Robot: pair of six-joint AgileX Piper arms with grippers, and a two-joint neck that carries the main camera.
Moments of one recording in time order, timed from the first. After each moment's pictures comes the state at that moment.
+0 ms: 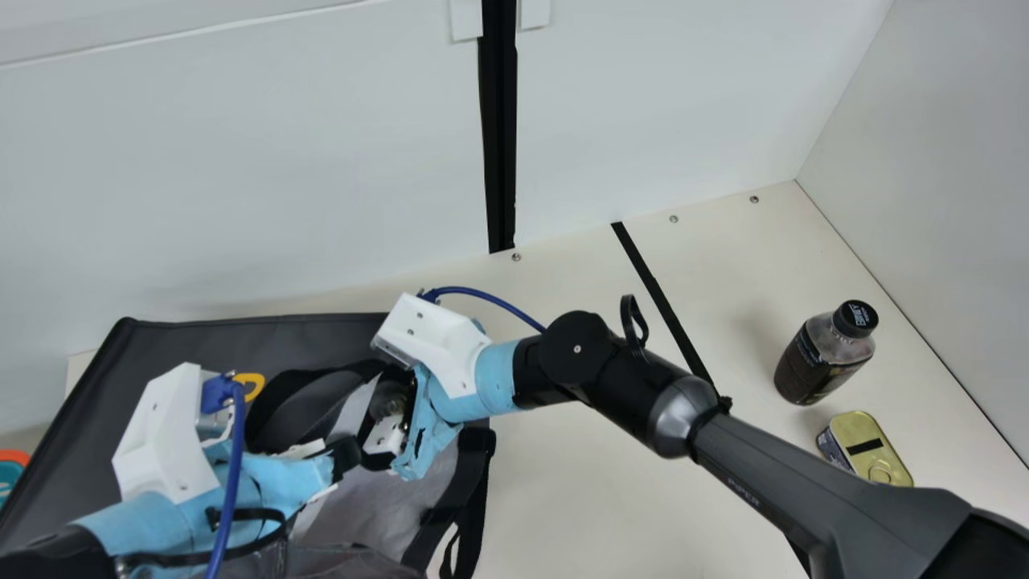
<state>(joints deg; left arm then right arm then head) -29.3 80.0 -66.6 -31.9 42.3 -7.5 20.4 98.2 -70.9 62.3 38.6 -71.0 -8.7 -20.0</state>
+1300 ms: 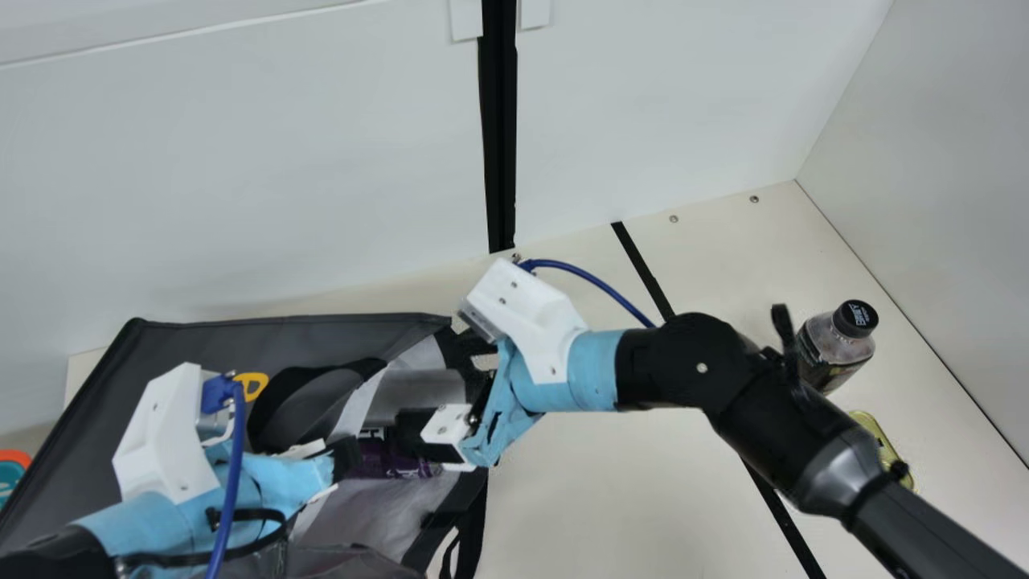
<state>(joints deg) -29.3 80.0 -66.6 -31.9 42.3 -7.5 13.5 80.6 -65.8 48.9 41.2 -51.7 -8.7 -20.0</state>
